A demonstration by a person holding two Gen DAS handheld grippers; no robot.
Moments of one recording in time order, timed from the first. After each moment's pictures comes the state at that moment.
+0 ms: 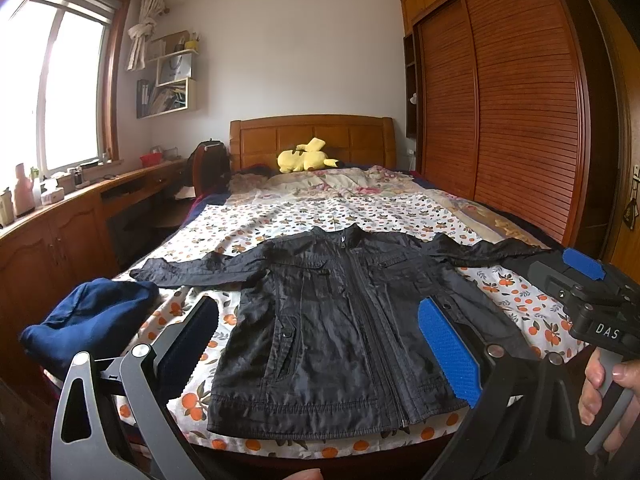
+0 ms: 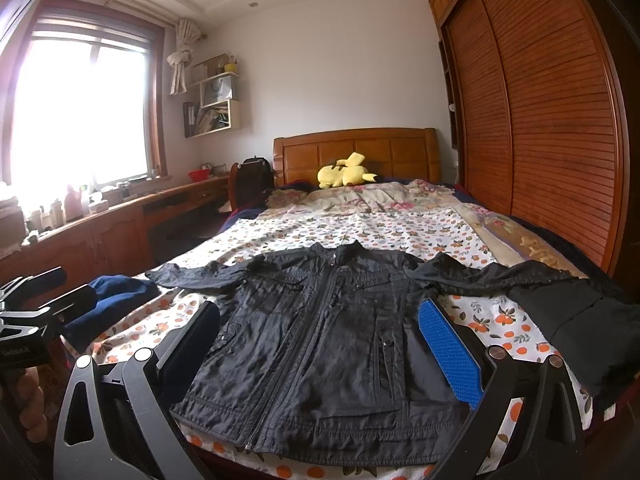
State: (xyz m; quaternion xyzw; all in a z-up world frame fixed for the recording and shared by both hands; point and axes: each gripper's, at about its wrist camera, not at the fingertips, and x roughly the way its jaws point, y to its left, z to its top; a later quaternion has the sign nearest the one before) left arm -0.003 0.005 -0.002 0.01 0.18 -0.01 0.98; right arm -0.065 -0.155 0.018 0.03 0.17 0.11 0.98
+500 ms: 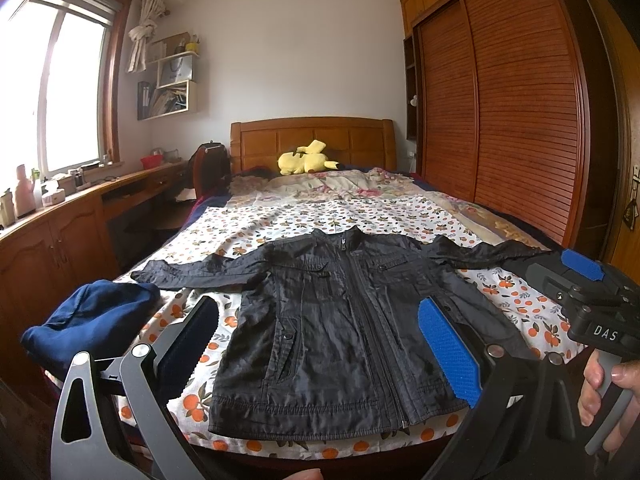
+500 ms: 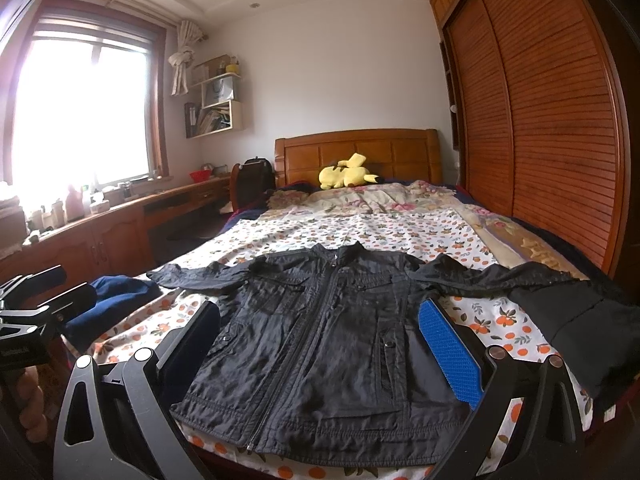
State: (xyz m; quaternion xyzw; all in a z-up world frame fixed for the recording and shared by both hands) left arm -0.004 0.005 0.001 0.01 0.18 -0.01 0.98; right arm -0.065 -0.154 0.020 0.03 0.17 0.11 0.98
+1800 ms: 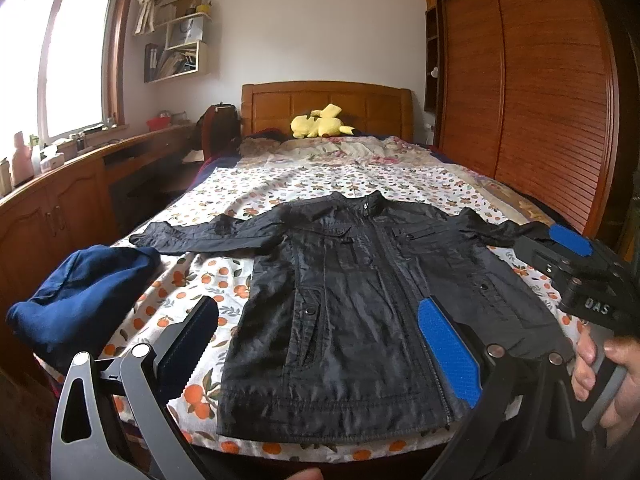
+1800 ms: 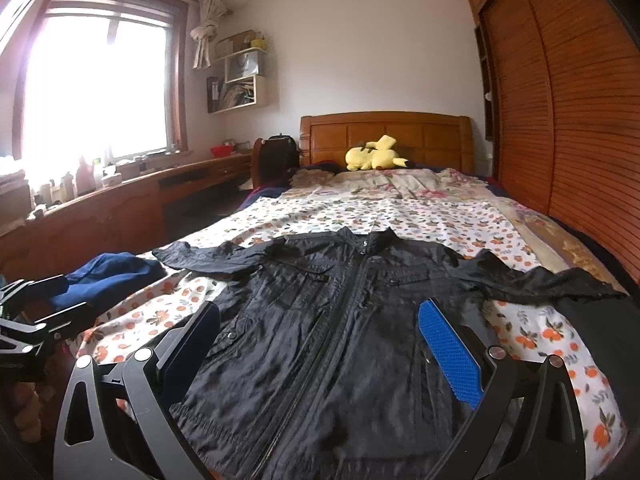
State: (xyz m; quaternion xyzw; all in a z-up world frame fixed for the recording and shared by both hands) left arm 0.062 0.047 -0.045 0.00 0.24 0.01 0.97; right arm 0.023 -0.108 -0.015 0.01 0.20 0.16 0.97
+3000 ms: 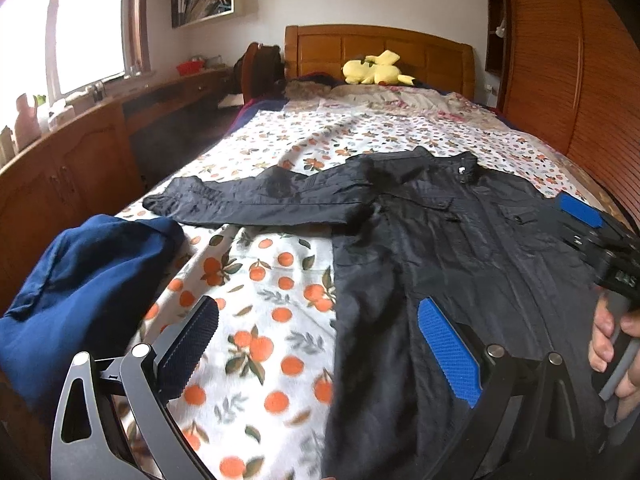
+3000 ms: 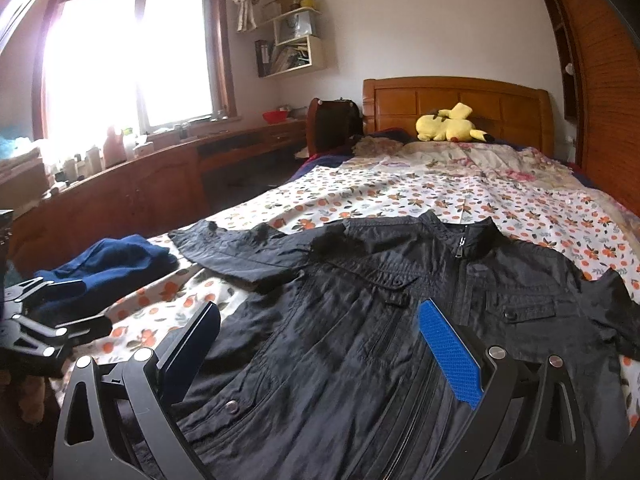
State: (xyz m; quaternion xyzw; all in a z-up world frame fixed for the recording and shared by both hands) left arm 0.238 0.171 -0.122 -0.02 0.34 0.08 0.94; right arm 0.209 -0.014 -0.076 0.00 0.24 0.27 0.93
